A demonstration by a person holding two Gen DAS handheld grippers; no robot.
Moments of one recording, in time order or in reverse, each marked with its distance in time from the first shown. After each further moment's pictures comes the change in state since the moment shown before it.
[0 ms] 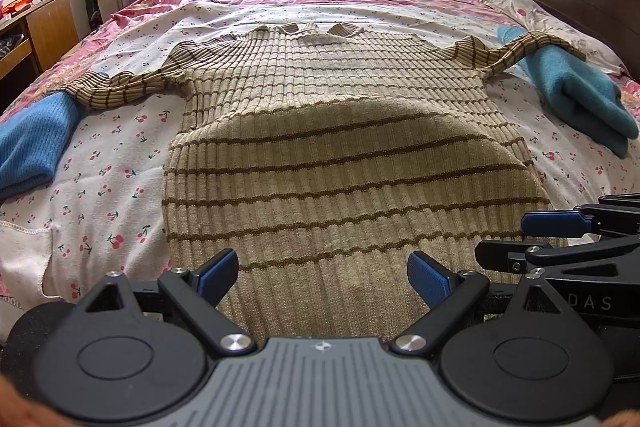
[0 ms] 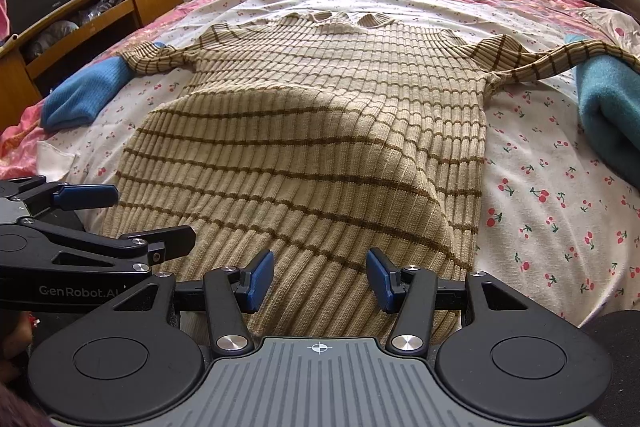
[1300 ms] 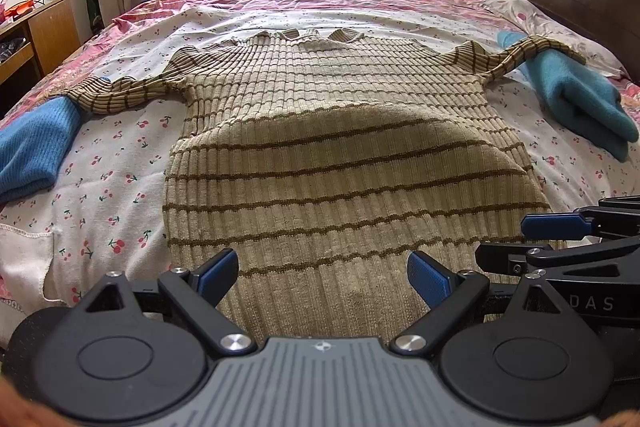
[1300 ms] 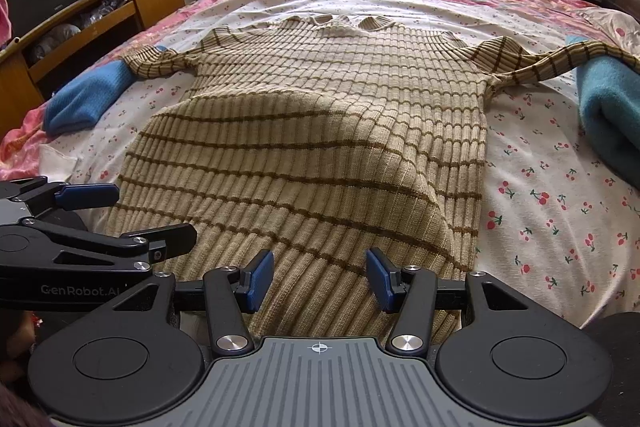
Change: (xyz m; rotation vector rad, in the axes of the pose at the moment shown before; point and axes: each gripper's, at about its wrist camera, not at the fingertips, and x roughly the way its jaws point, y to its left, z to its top) left arm -0.002 -0.001 0.001 -0.002 -0.015 0.002; right arm -0.002 -0.001 0.001 0.000 -0.005 0.005
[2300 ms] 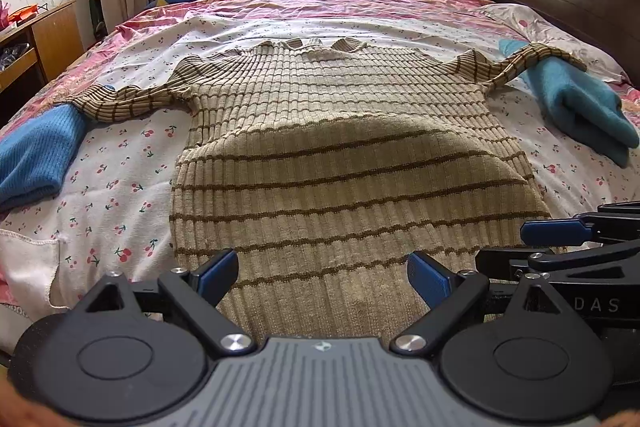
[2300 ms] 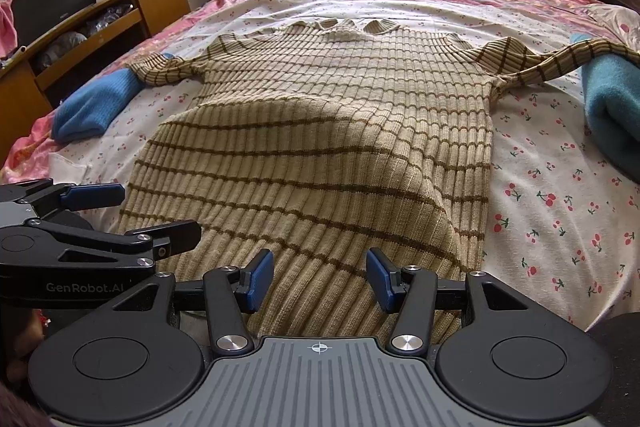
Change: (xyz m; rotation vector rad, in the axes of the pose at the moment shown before) left arm -0.004 0.002 0.004 0.000 -0.023 0.008; right arm -0.003 -0.001 0.002 0.015 -0.008 0.031
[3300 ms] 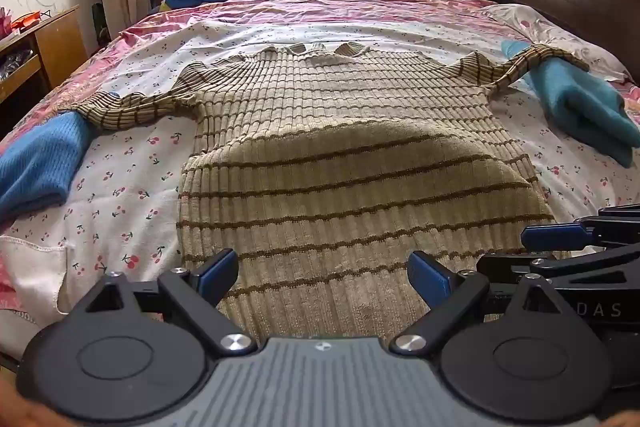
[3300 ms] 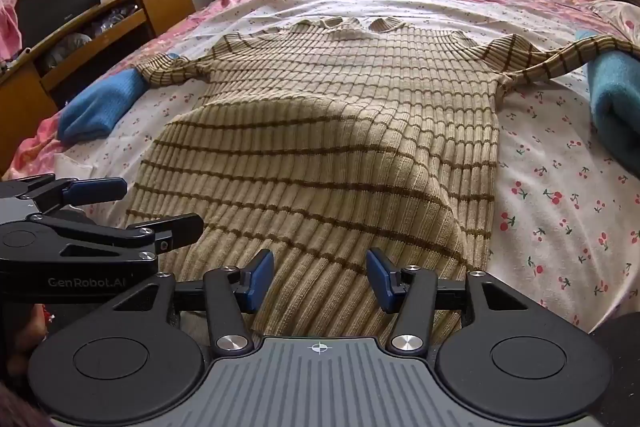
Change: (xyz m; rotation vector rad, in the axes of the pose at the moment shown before) left arm -0.004 -0.001 0.004 0.012 -0.015 0.019; right arm 0.000 -0.001 0.001 0.007 0.002 0.025
